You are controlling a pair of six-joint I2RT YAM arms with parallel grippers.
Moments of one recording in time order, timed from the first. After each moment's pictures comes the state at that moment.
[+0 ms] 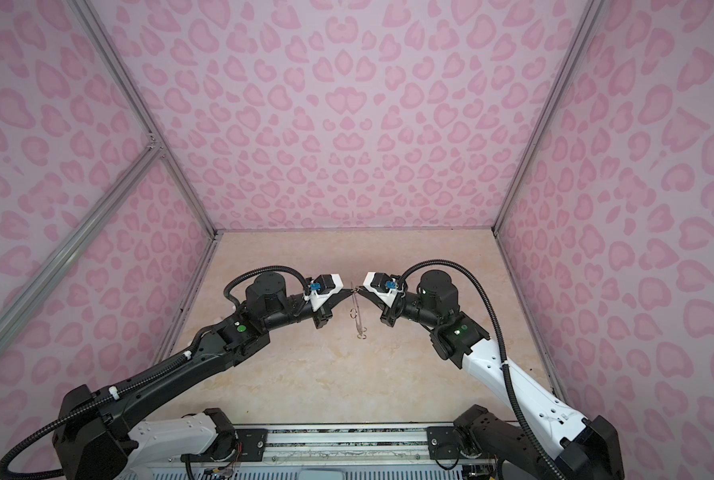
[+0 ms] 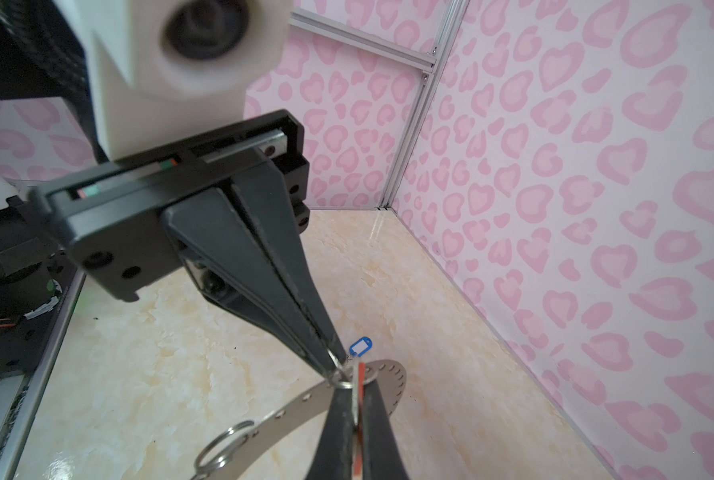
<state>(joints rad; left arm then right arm) -0.76 1.20 0.91 0.10 0.37 0.35 0.56 1.05 0.83 0.04 -0.55 -0.36</state>
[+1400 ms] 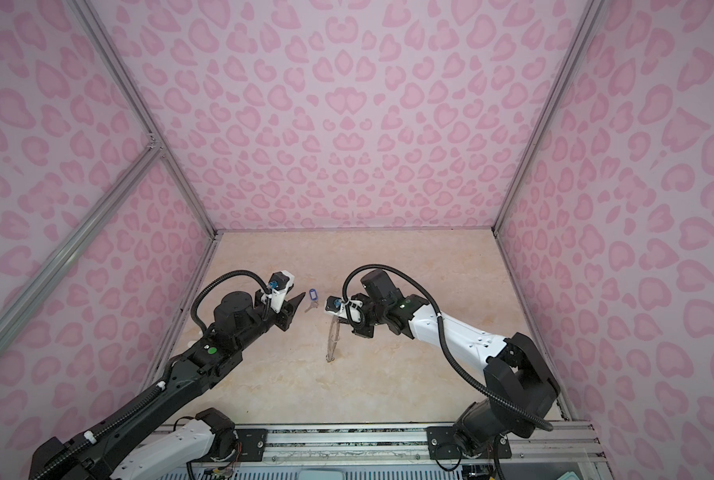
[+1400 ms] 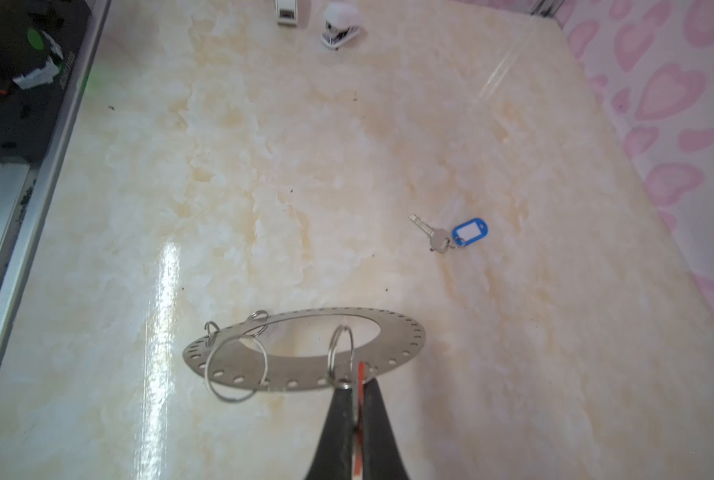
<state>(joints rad) -0.54 0.95 0.63 0.03 0.01 0.17 0.70 1.52 1.04 -0.35 -0.40 -0.66</state>
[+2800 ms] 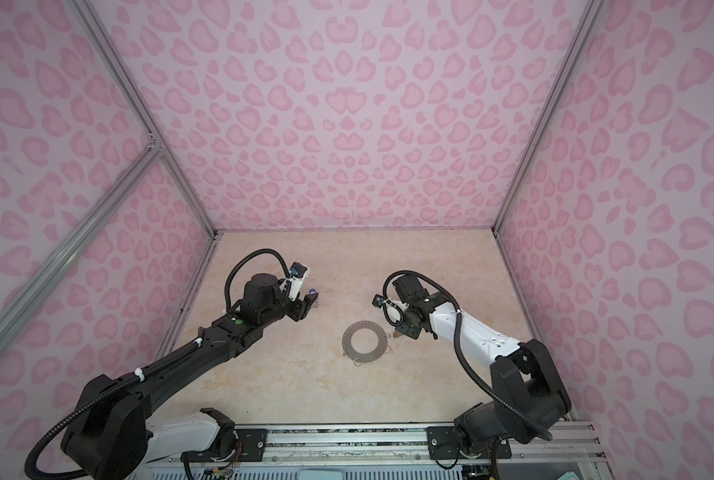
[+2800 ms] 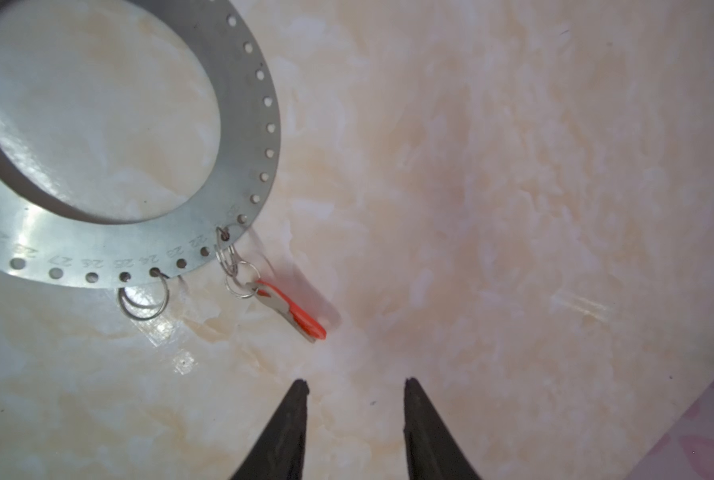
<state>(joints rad) -0.48 1.28 0.77 0.01 0.07 0.13 0.47 1.41 0.93 -0.62 0.12 -0.67</state>
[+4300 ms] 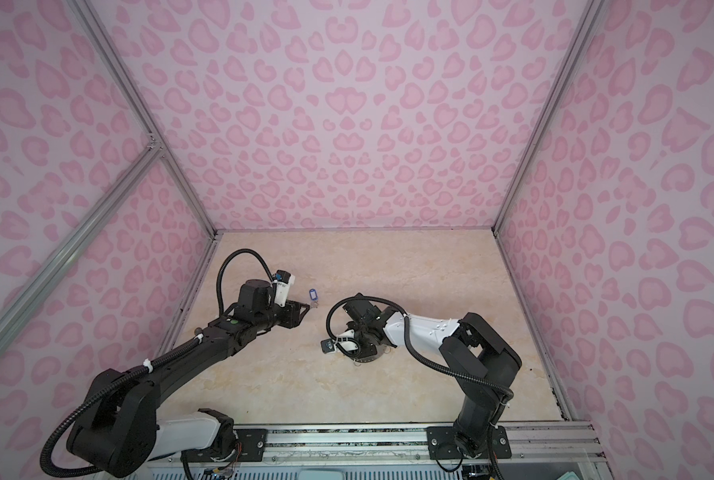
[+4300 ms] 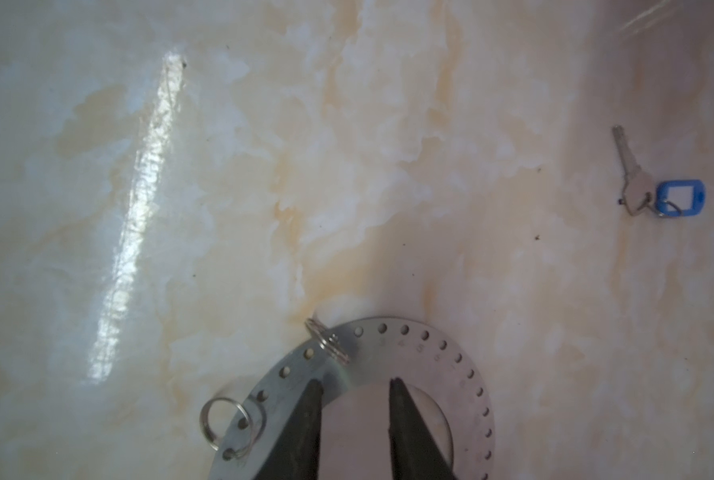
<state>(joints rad) -0.36 1.31 0.69 -0.08 0.23 -0.16 0.81 1.73 1.00 -0.40 -0.21 -1.04</state>
